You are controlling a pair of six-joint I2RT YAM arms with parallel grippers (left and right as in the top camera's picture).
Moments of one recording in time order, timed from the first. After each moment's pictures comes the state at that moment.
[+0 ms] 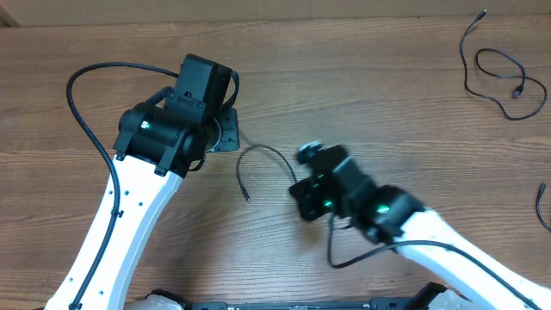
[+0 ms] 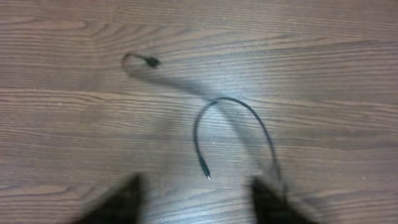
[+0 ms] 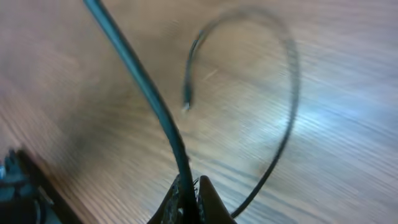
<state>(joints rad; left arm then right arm) -0.40 1.45 1.61 -1.24 -0.15 -0.44 0.71 1.23 0.88 -0.50 -0.20 0.41</state>
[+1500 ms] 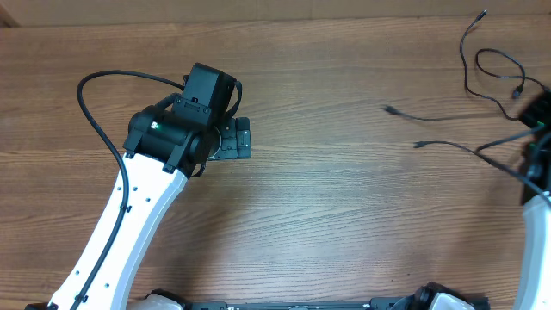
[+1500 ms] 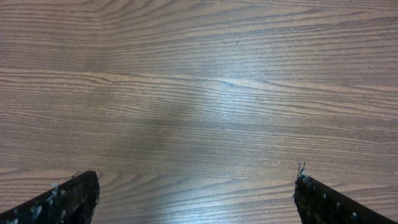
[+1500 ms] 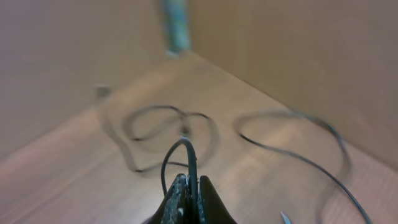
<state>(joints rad) -0.40 1.45 1.53 -1.24 -0.17 -0.44 -0.47 1.23 1.13 -0.41 0.25 0.23</state>
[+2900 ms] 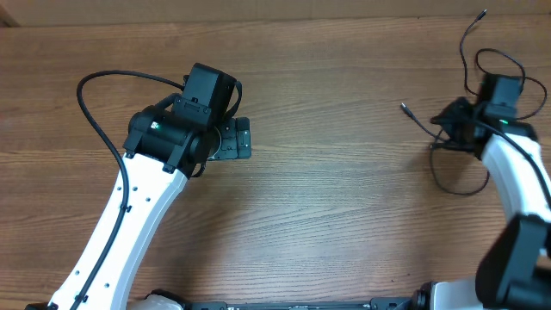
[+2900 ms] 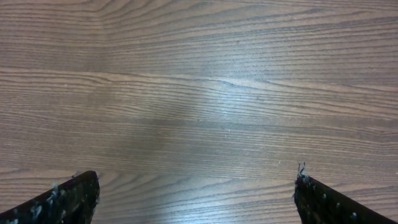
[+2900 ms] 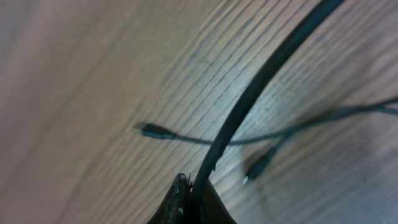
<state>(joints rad) -0.40 1.45 1.53 -1.24 -0.17 -0.44 -0.23 1.64 1.10 -0.47 -0.03 0.61</state>
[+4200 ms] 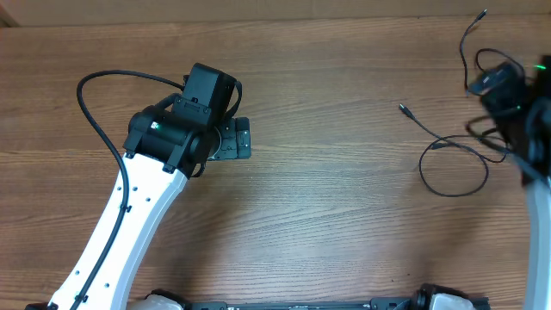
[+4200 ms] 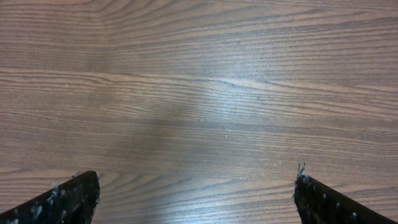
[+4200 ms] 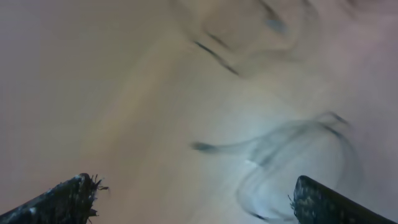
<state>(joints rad) -0.40 1.45 1.53 -1.24 -0.17 -0.44 -0.22 1.23 1.44 -0.86 0.05 0.72</state>
